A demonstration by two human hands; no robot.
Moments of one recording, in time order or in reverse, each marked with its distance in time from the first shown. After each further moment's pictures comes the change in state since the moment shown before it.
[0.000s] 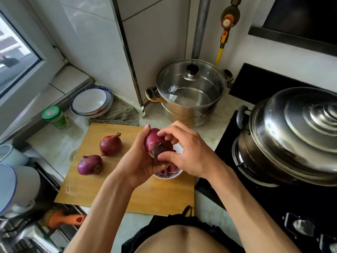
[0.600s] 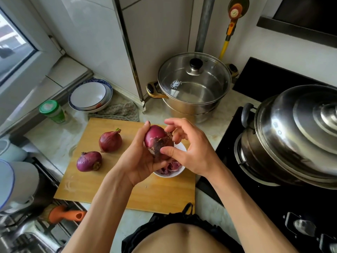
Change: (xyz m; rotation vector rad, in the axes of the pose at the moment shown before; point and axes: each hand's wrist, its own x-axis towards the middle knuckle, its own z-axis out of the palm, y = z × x) left_hand 0.012 0.004 -0.007 -0.030 -0.004 -0.073; right_hand 0.001 0.011 0.008 0.198 0.139 0.090
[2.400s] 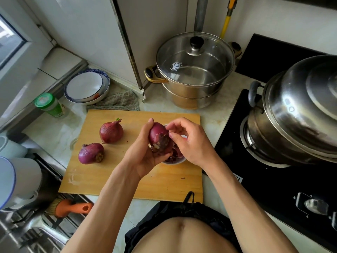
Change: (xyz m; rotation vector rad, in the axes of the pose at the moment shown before) left_hand 0.025 -0.028 -0.028 0.056 0.207 -0.022; right_hand -0.014 0.041 0.035 -0.006 0.107 0.120
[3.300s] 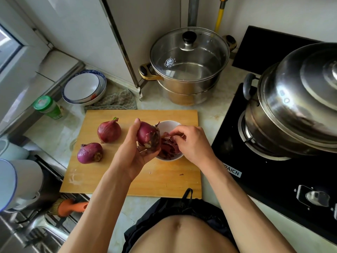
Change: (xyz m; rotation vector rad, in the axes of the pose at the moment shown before) left_hand -0.010 -0.005 -0.007 -0.086 0.156 0.124; right_hand -0.012 0.022 -0.001 -0.263 0.027 0.147
